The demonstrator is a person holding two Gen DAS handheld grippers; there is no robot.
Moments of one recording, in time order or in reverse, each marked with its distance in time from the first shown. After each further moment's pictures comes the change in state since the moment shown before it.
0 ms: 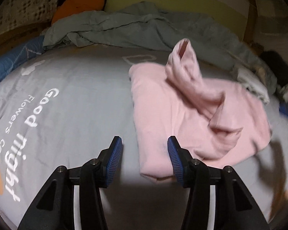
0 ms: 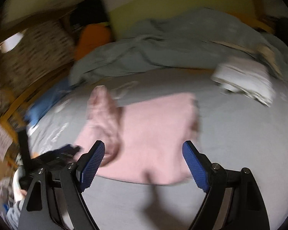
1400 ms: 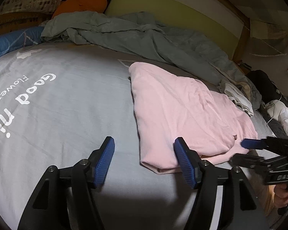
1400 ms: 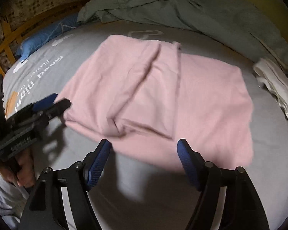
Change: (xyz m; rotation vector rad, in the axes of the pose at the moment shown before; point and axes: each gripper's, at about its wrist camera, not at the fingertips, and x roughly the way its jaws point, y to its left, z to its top) left arm -0.004 0.026 -0.027 -0.104 -0.103 -0.168; right arm 0.073 0.051 -0.044 -0.263 0.313 -0.120
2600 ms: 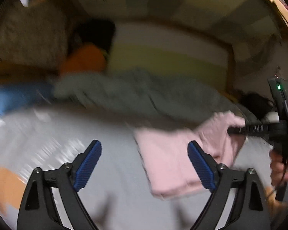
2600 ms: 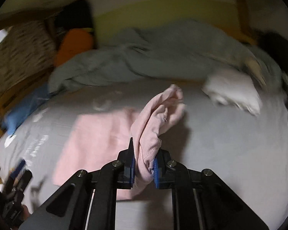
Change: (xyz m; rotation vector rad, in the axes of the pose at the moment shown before) left arm -0.112 -0.007 0.020 0.127 -0.450 0.062; right arm -0.072 -0.019 0.027 0.299 -0.376 -0.099
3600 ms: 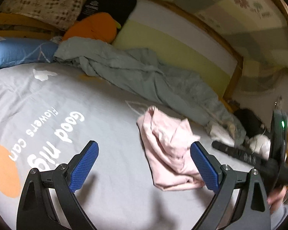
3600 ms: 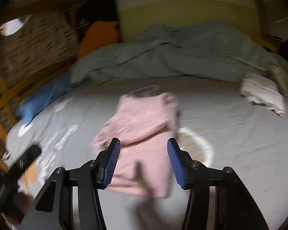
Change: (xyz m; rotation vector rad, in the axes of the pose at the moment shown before) left arm 0.029 0.044 -0.015 -0.236 0.218 -0.106; right arm 0.010 0.062 -0.027 -0.019 0.018 0.043
